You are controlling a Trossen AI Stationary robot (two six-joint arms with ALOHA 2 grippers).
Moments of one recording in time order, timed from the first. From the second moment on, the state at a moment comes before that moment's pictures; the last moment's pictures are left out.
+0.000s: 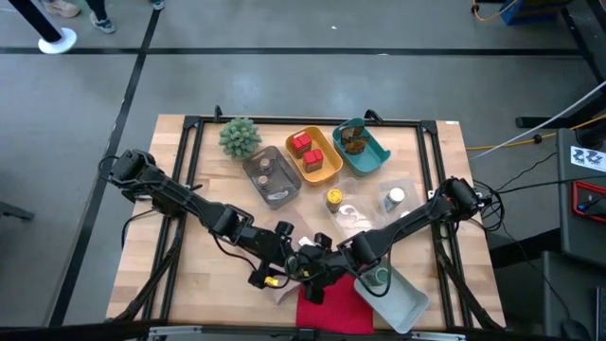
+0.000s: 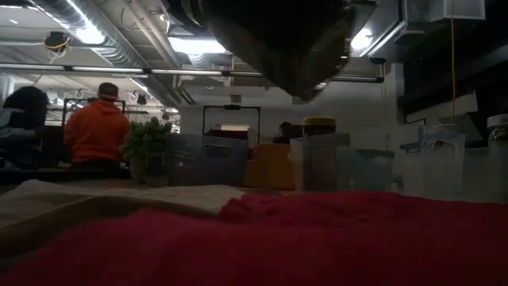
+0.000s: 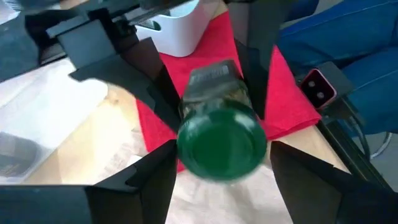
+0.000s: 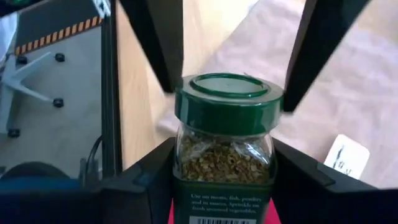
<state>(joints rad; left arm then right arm) -0.44 1.61 1.16 -0.30 -0.04 0.01 0.49 1.97 1.59 -0.47 0.21 0.67</state>
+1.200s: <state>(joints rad) -0.44 1.61 1.16 -0.08 -0.09 -0.10 0.58 1.95 1.59 -0.46 0.36 0.73</state>
